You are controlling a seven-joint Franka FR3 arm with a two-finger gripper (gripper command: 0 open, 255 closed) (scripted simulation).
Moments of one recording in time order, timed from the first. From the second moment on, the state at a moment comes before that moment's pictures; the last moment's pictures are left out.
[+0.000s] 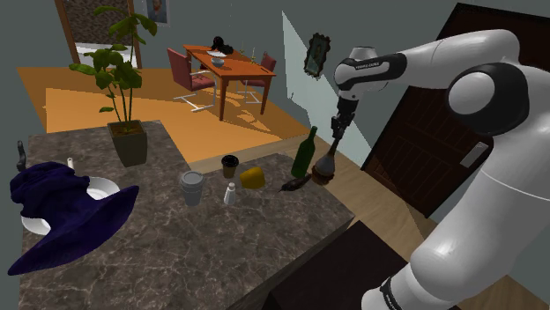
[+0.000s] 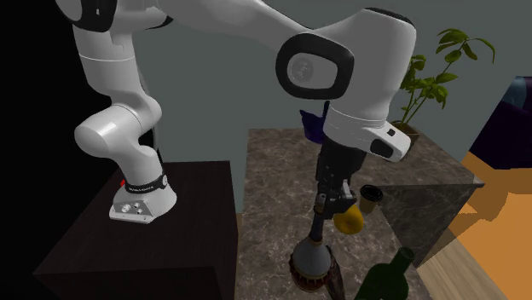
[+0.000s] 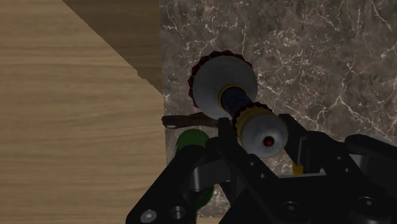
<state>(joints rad) -0.28 0.19 -0.19 -1.82 -0.05 1.93 -0.48</state>
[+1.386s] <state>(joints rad) -0.29 0.31 -0.18 -1.95 -0.04 2.18 -0.47</state>
